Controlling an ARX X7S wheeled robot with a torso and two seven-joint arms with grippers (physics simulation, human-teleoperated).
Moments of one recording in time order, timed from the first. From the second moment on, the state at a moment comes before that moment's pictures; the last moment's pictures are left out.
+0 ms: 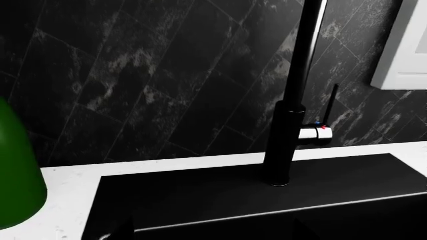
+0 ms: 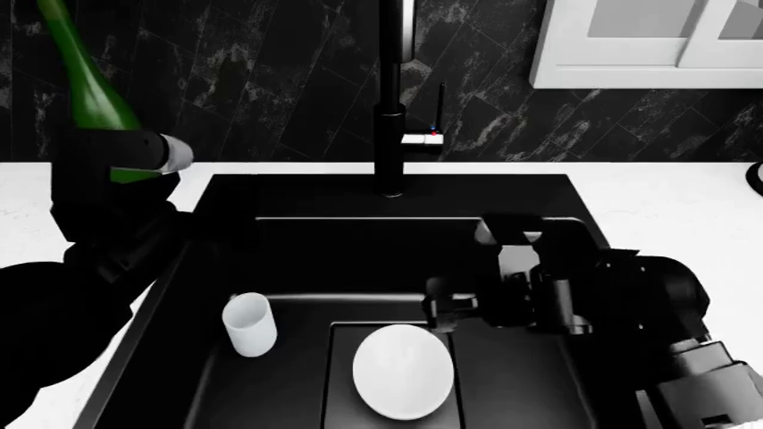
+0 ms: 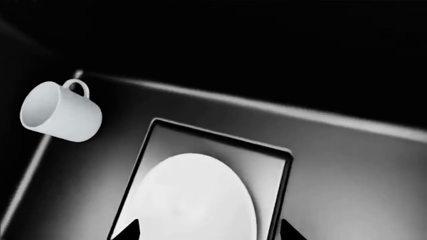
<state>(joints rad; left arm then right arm) -0.72 -0.45 -0.16 0.49 -1.00 -1.32 -0.32 0.99 0.39 -0.49 0.42 1.16 1.26 0.19</state>
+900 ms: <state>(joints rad) -0.68 -0.47 -0.26 0.57 -1.13 -1.35 -0.39 1.02 0.09 -0.69 1.26 0.67 0.77 -0.32</state>
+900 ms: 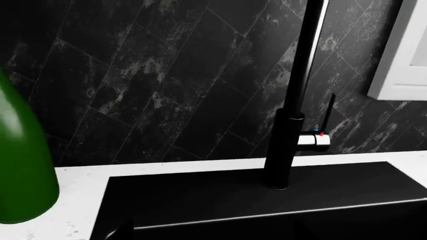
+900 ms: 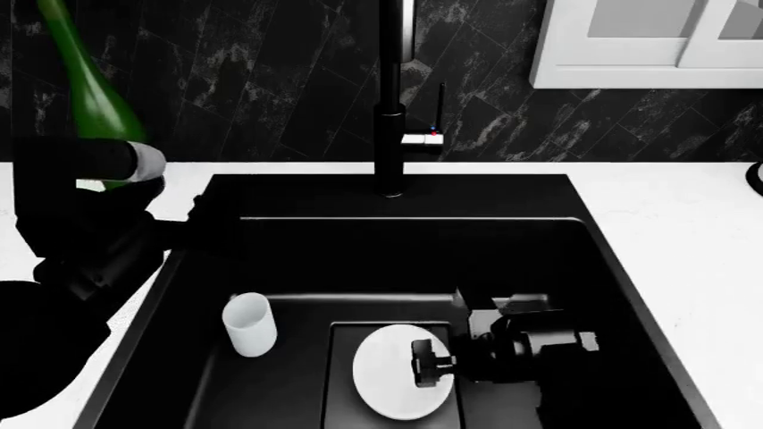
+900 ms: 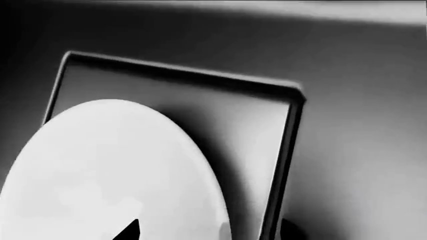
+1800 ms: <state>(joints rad) -0.64 -0.51 -0.25 0.58 -1.15 -1.32 -0.41 0.82 0.29 -0.24 0.28 0.65 1.27 -0.08</state>
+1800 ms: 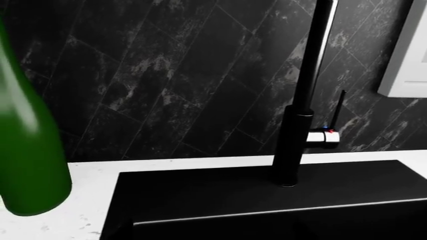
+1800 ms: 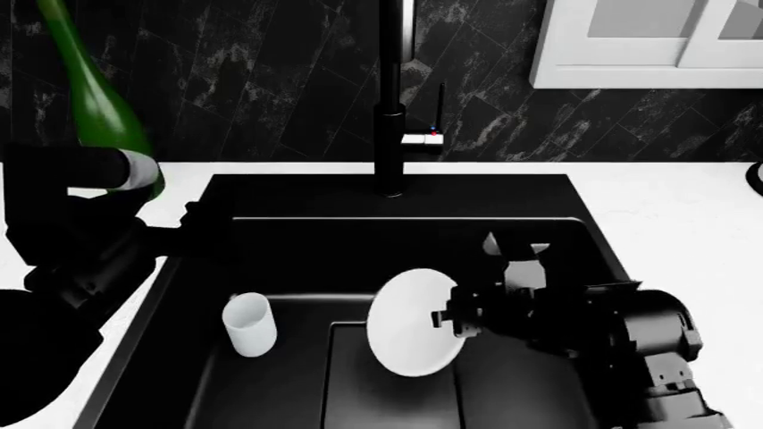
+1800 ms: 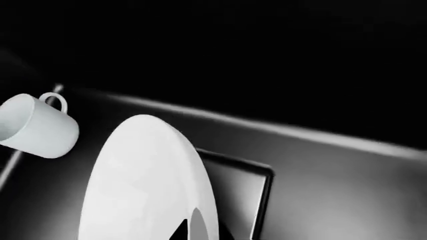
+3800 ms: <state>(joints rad) -0.56 -0.53 -0.20 0.55 -1.14 -1.21 -0.41 0.21 0.39 0.95 -0.25 1.09 0.87 0.88</state>
